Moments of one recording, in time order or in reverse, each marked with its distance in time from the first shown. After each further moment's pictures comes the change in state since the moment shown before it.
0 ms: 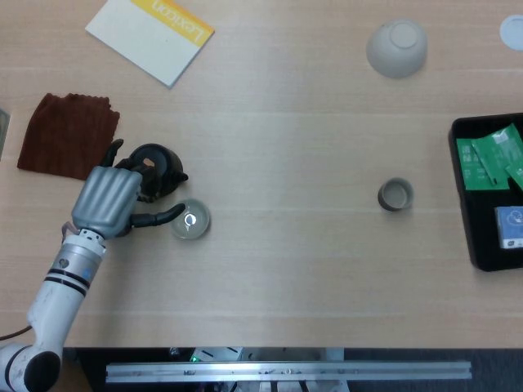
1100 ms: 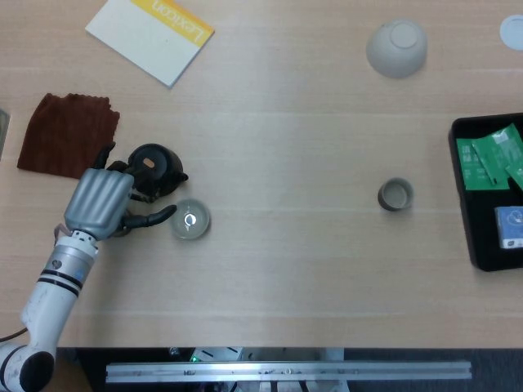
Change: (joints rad) left arm 0.040 -0.012 -0.008 0.080 0.055 -0.025 -0.055; right arm 0.001 0.003 0.003 -0.035 0.006 -0.011 -0.045
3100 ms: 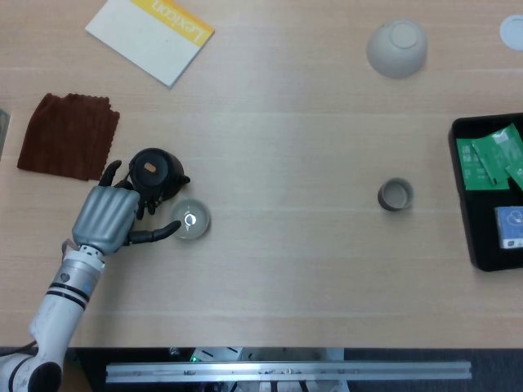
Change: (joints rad) left arm 0.048 -0.063 0.009 0.046 0.013 -0.030 0.017; right arm -0.007 0.000 0.003 0.001 0.011 0.002 0.008
